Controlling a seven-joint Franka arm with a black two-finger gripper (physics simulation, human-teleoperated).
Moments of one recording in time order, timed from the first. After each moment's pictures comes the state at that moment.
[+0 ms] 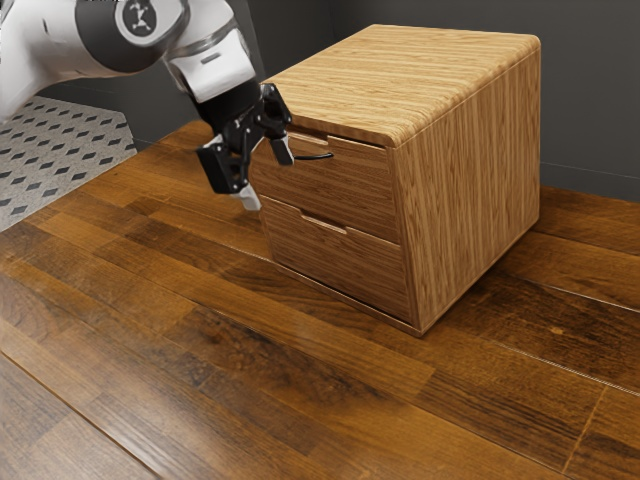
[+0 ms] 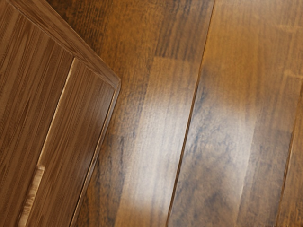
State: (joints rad) arm 0.07 0.19 0.00 -1.14 -0.10 1.47 1.40
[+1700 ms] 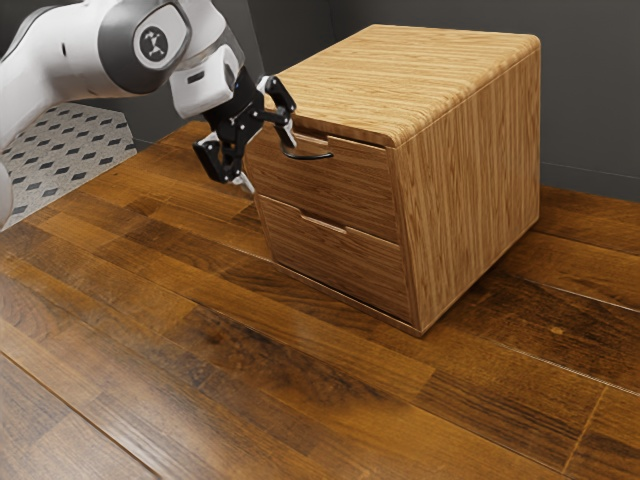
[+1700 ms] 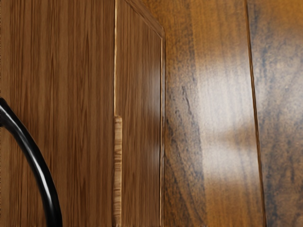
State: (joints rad) arm 0.09 0.25 0.06 -1.16 -0.09 1.68 1.80
